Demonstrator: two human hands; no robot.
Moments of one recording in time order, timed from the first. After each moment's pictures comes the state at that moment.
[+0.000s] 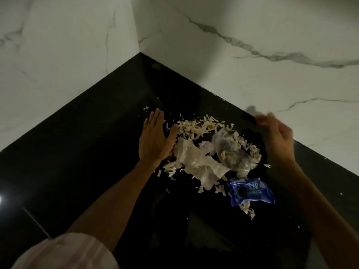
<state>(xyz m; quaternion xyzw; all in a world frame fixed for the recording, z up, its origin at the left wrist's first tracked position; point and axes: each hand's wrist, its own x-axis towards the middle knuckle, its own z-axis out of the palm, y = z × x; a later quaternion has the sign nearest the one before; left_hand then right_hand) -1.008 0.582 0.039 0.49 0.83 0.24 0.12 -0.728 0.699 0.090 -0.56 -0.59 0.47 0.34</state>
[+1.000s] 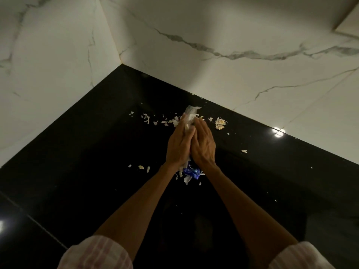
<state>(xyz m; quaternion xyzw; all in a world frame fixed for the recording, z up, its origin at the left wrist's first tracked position) -0.909 0.599 0.047 0.47 0.66 0.47 0.35 -0.822 0.628 0.048 -0.53 -0.72 0.34 0.28</state>
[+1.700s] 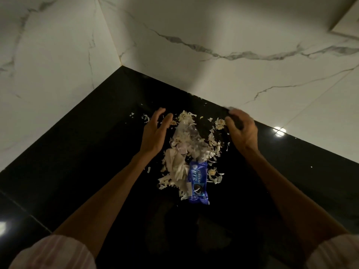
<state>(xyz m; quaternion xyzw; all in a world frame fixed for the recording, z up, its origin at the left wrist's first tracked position) -0.973 0.594 0.083 0.44 0.72 0.44 0.32 -0.724 0.691 0.074 -0.55 -0.70 0.32 0.33</state>
